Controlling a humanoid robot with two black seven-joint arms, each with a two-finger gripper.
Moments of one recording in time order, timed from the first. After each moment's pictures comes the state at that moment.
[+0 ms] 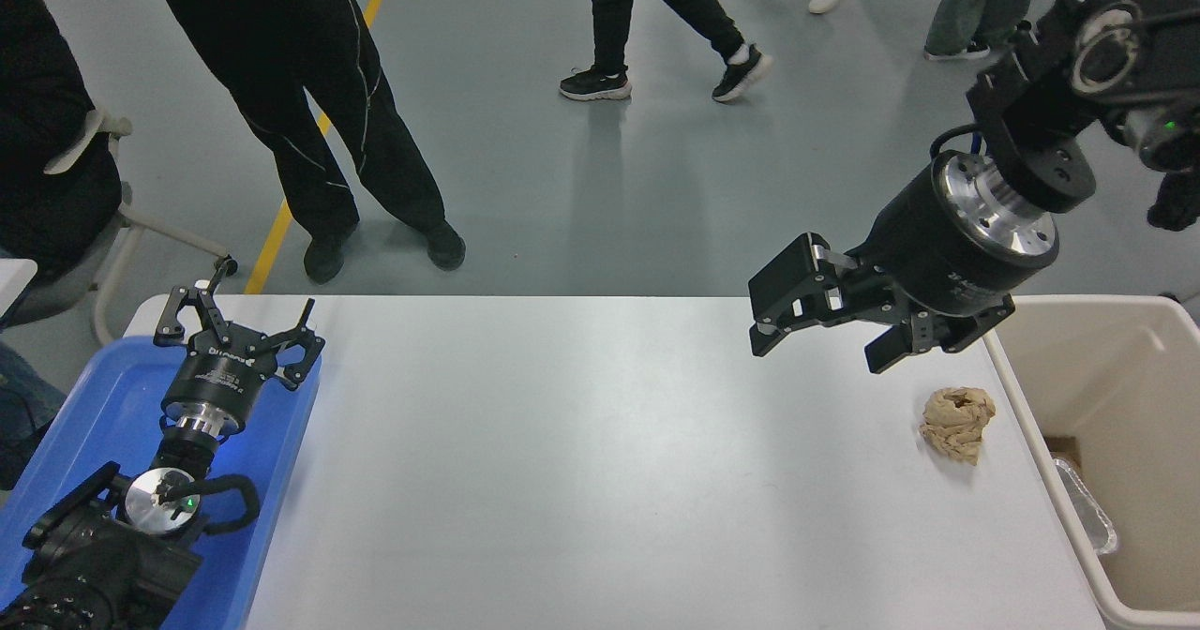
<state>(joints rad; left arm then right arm) -0.54 0.22 -1.14 -0.31 -0.10 -0.79 -0.16 2.50 -0.29 -1.20 1.69 0.12 0.75 -0.04</state>
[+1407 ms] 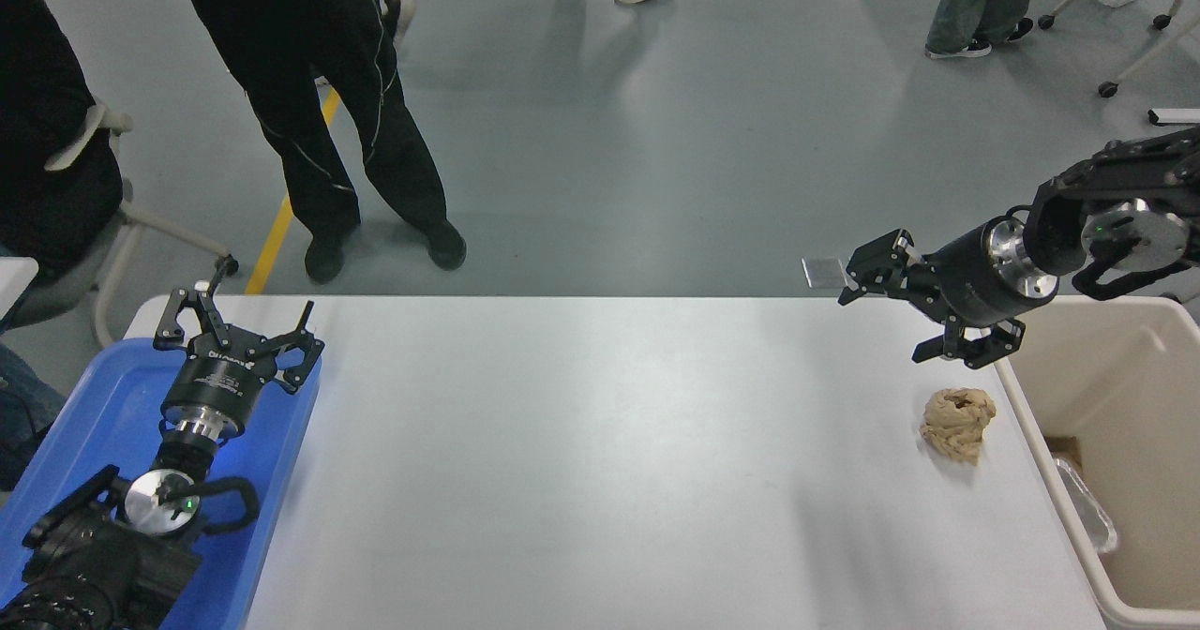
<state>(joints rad) -0.54 0.22 -1.14 -0.31 -0.10 -0.79 -0.16 1.57 -0.40 -1.19 0.94 0.29 0.48 -0.04</state>
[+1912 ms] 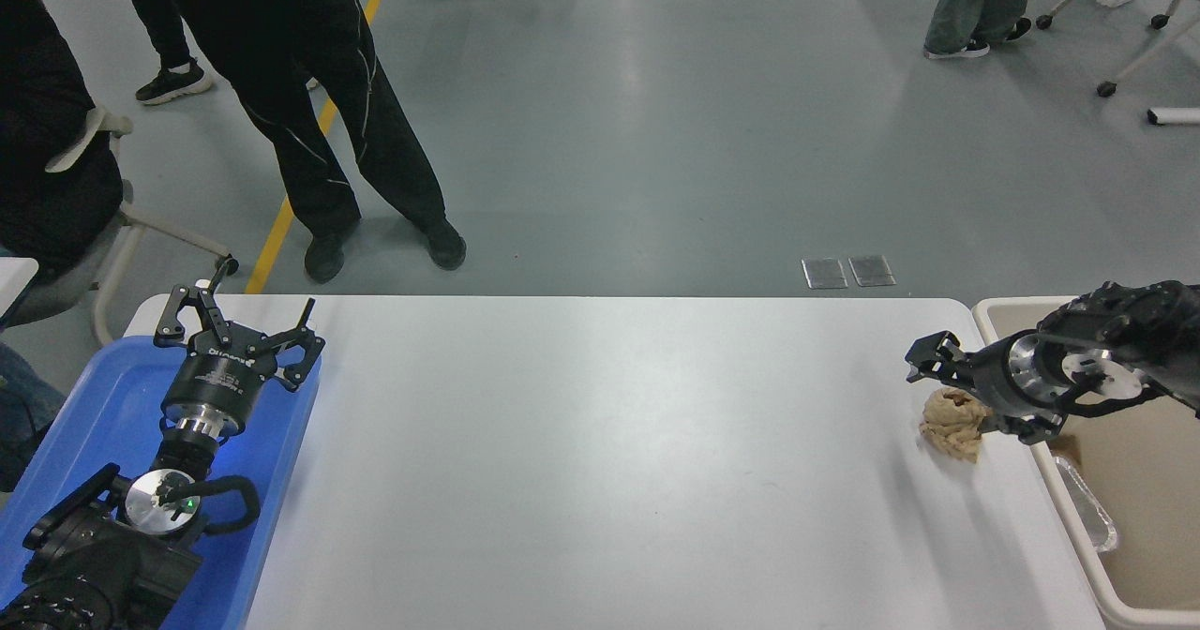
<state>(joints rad) -0.54 0.22 -1.14 -0.31 -0.10 -0.79 -0.16 1.24 -0.36 -1.17 0.68 0.22 0.30 -0.04</state>
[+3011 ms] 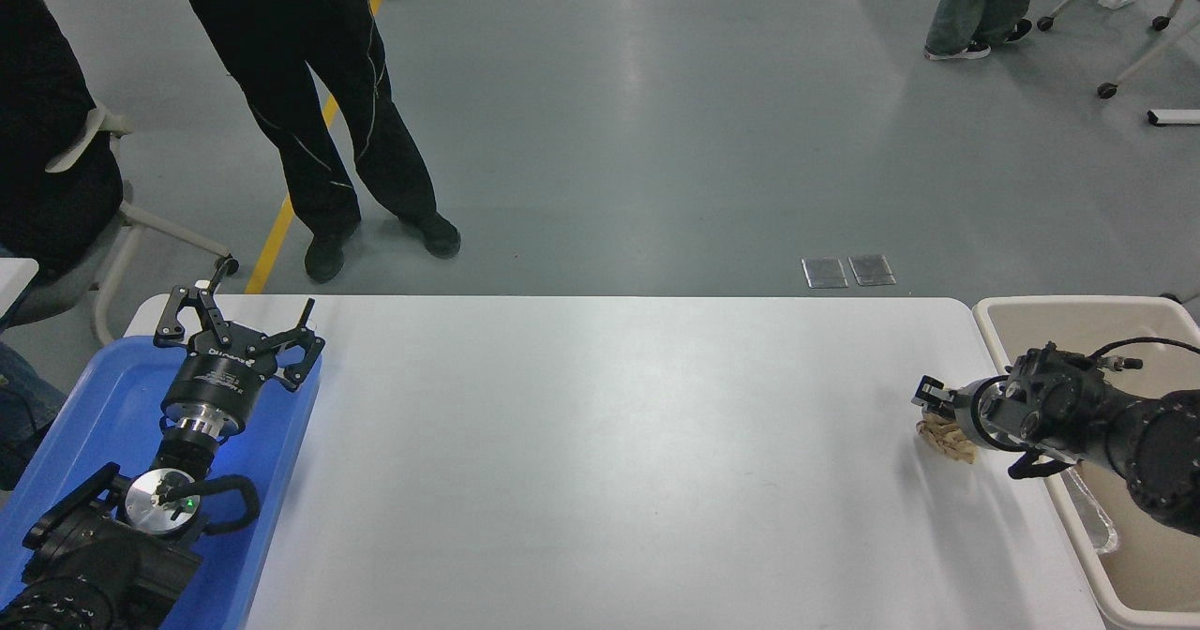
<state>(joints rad) -0.54 0.22 -1.14 -0.31 -0.10 -0.79 -0.16 1.02 -0.23 -1.17 0.45 0.09 0.14 -0.08</state>
